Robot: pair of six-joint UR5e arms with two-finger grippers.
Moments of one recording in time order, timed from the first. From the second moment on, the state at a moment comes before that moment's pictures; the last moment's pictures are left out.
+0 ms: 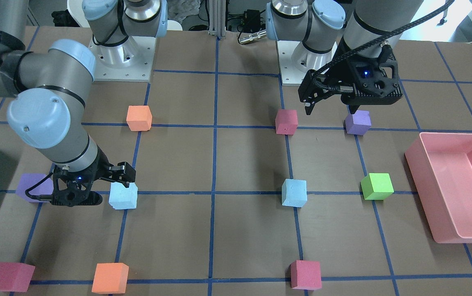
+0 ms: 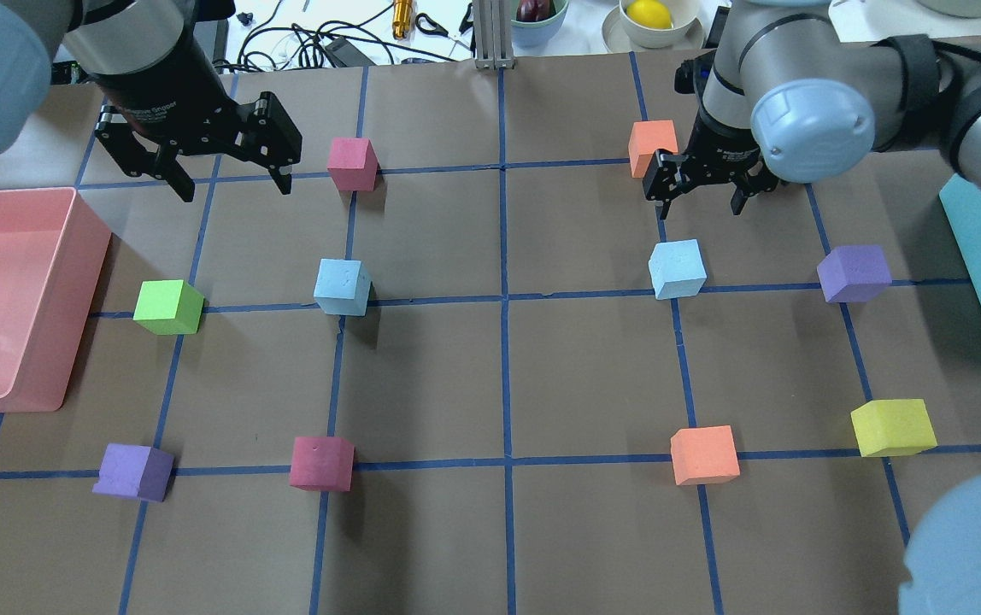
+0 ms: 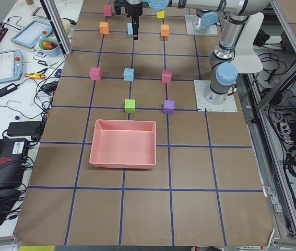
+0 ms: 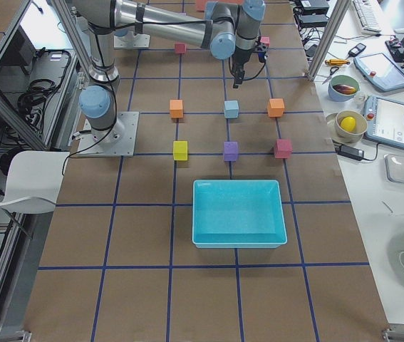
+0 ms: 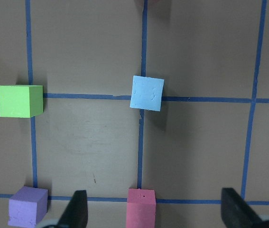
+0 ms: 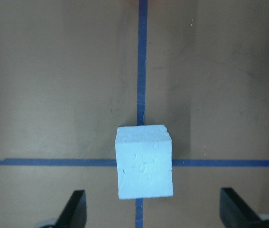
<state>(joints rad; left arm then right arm) -1.59 -1.62 -1.48 -1.61 1.58 -0.06 1.56 -1.22 1.64 -1.94 -1.58 -0.04</state>
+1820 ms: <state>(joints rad) -1.59 -1.62 -1.48 -1.61 1.58 -0.06 1.56 -1.14 1.68 -2.10 -1.54 -0.03</state>
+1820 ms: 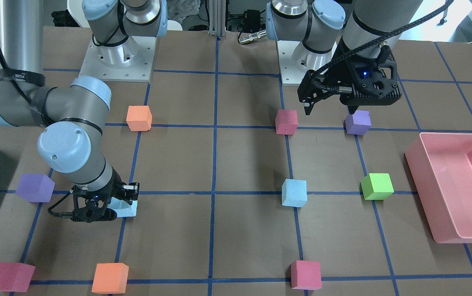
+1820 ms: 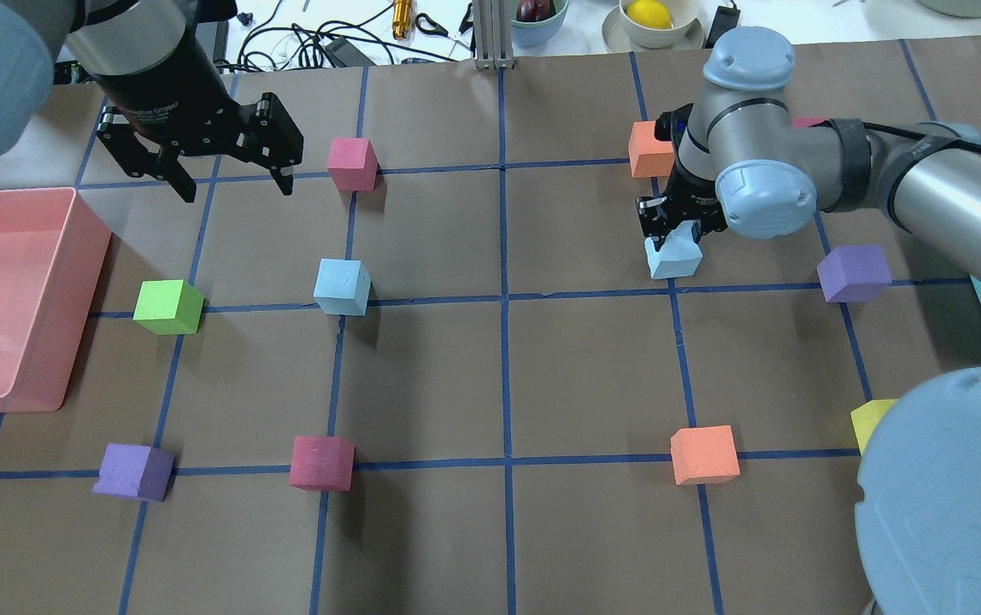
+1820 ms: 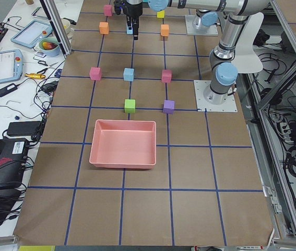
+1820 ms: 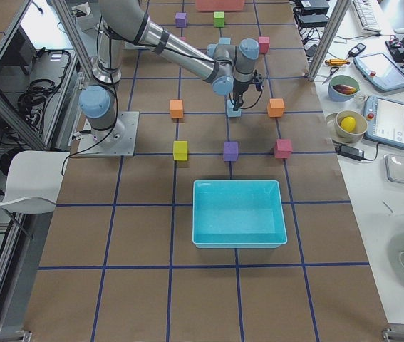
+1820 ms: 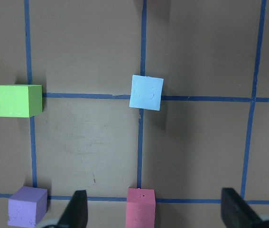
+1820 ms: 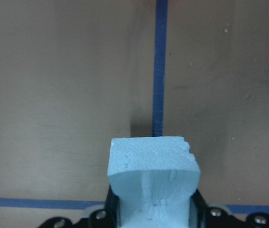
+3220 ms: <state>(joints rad) -1.59 -1.62 -1.49 -1.61 1.58 -0.06 1.85 -0.87 1.26 -1.93 -1.52 0.38</state>
